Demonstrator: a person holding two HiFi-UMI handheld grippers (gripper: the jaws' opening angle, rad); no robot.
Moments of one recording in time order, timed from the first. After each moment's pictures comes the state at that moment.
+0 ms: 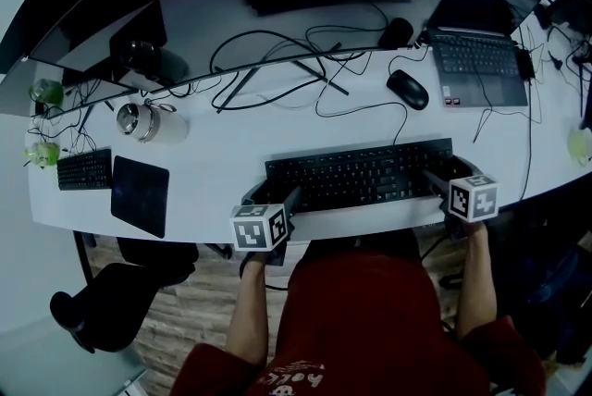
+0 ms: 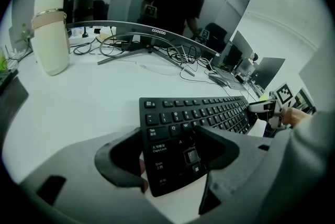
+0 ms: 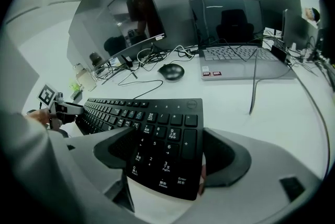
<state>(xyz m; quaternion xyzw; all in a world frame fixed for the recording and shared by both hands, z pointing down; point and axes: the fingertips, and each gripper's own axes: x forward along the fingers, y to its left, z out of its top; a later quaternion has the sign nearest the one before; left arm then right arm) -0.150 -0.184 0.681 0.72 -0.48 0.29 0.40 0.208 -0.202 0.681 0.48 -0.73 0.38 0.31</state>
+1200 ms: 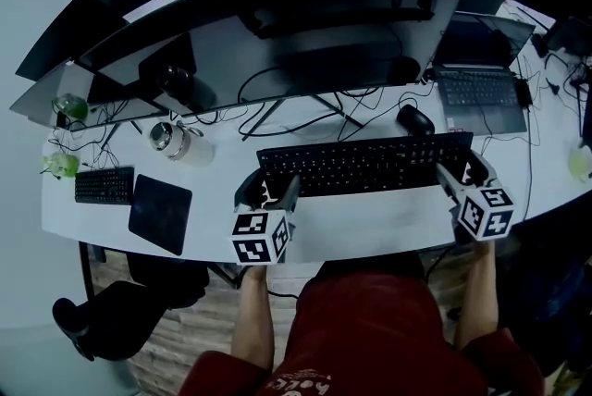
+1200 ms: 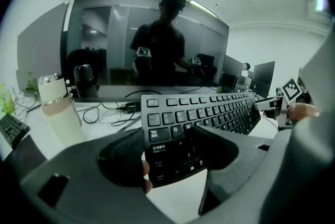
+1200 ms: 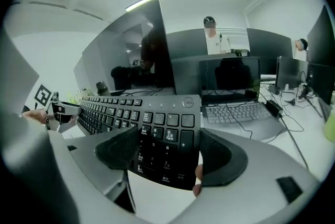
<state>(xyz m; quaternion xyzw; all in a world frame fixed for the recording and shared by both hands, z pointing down) -0.177 -0.253 0.554 0.78 -0.55 0.20 0.21 0.187 -0.258 0.556 0.56 -0.77 0.23 0.19</state>
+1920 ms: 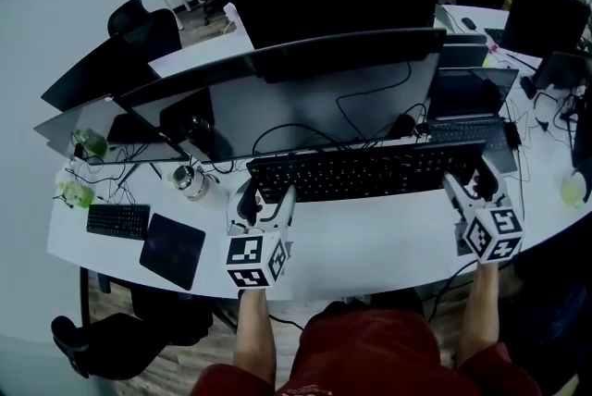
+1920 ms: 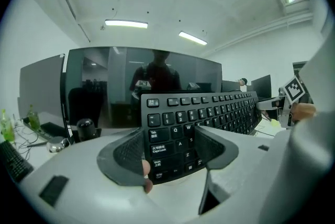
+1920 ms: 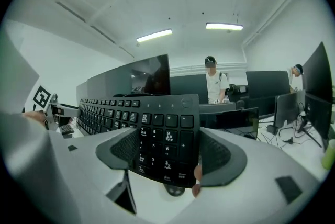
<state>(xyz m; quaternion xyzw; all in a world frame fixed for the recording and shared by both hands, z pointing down) -0.173 -0.283 0.417 0.80 -0.58 0.10 0.07 0.193 -0.283 0.417 0.60 -0.80 0.09 0.07</state>
